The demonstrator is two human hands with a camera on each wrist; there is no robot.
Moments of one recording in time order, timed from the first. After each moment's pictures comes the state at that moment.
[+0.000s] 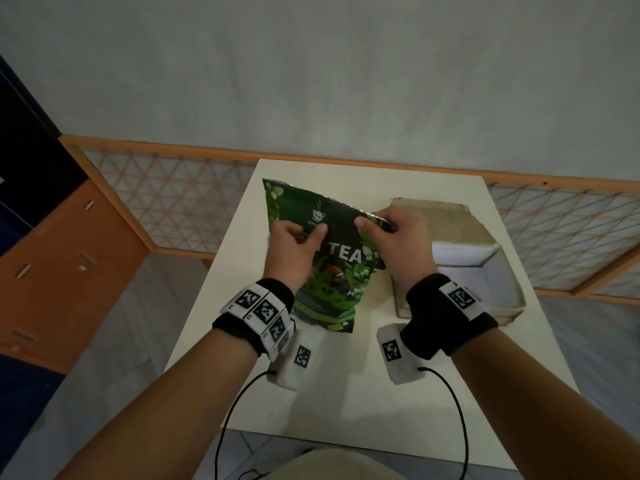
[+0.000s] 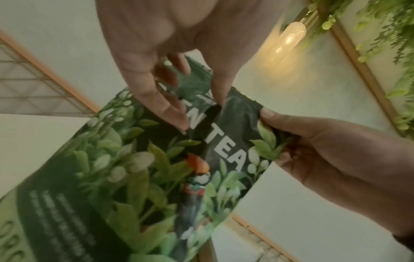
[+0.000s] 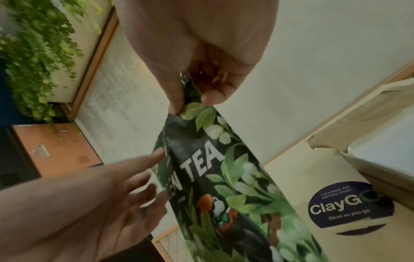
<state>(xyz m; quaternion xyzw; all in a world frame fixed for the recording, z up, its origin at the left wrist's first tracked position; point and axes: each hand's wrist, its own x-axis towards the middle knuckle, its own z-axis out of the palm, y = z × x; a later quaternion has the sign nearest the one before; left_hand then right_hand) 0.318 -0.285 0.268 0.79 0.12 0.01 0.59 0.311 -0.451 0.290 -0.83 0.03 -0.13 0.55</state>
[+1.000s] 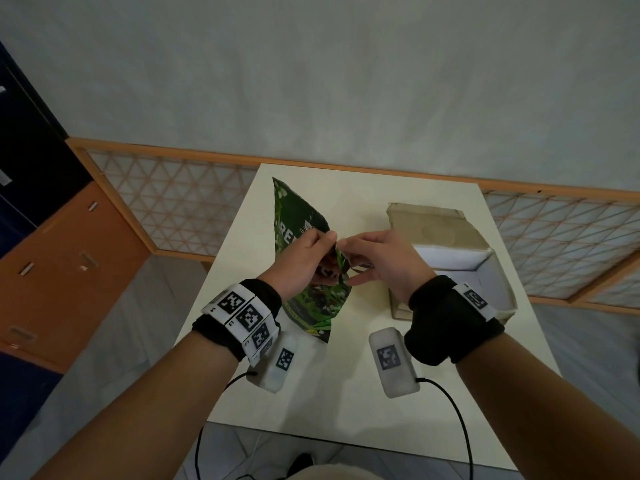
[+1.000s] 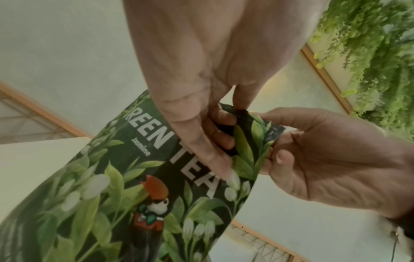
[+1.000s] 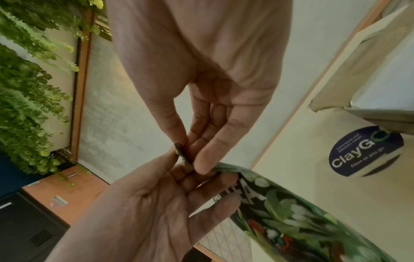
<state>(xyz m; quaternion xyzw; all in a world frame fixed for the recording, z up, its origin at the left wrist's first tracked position) 0.292 -0.287 0.296 0.76 -0.03 -0.16 0.63 0.282 -0.443 0.314 -0.73 0.04 0.14 0.67</state>
